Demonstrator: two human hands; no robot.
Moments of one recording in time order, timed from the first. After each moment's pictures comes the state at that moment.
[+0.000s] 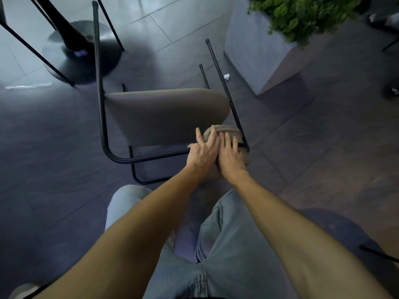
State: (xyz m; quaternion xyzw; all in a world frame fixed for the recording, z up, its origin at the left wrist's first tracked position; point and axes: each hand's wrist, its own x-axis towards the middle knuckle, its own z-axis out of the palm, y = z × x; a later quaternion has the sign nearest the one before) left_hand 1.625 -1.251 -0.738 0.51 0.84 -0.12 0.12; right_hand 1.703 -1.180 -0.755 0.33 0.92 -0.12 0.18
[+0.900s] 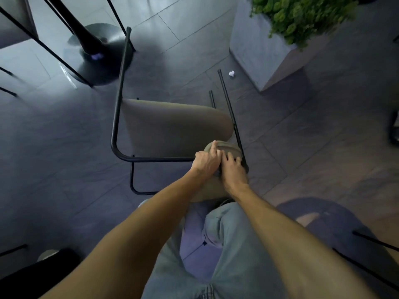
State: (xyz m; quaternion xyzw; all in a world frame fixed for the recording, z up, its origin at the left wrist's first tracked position) left_hand 1.644 -1.277 -0.655 0.54 0.79 -0.17 0.23; right_hand 1.741 -1.222 -0.666 0.34 0.89 -0.19 0.23
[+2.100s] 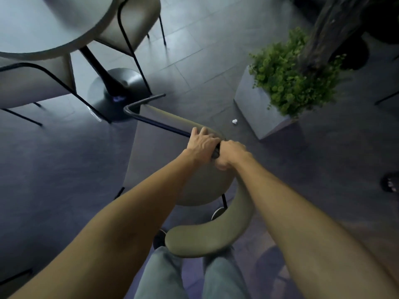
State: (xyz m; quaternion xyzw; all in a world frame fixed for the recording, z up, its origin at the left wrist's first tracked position) left_hand 1.425 -1.173 -0.471 0.55 0.81 -0.05 0.18; right_hand 1.512 -1.091 -0.424 0.28 0.89 -0.15 0.32
